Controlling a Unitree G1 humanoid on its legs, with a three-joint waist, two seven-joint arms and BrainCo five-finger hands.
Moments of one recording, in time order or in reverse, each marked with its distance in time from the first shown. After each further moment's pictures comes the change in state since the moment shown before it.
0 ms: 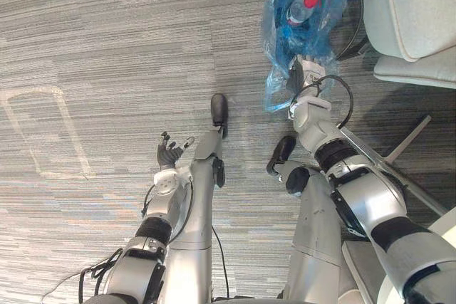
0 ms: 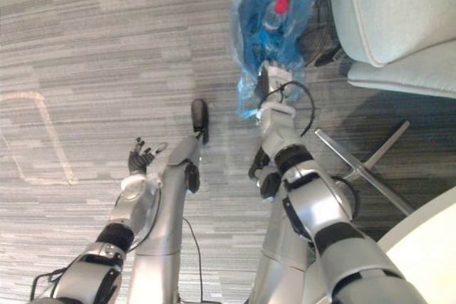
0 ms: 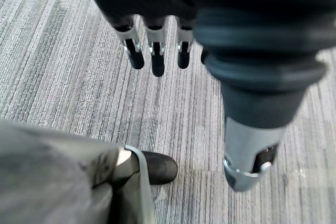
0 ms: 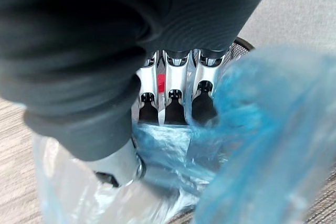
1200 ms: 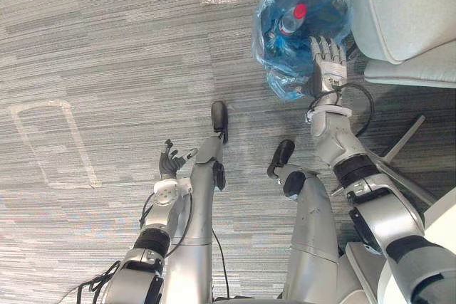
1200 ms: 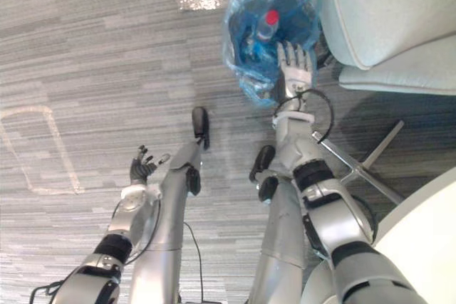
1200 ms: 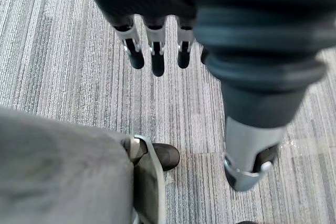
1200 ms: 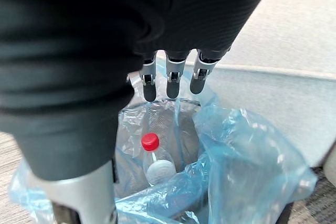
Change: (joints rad) left arm 0.075 -0.009 0.039 0.024 0.096 0.020 -0.043; right arm 0.185 -0.113 -0.031 -0.275 -0.140 0.007 -0.026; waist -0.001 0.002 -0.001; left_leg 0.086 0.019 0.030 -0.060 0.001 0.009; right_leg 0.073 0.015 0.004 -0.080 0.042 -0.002
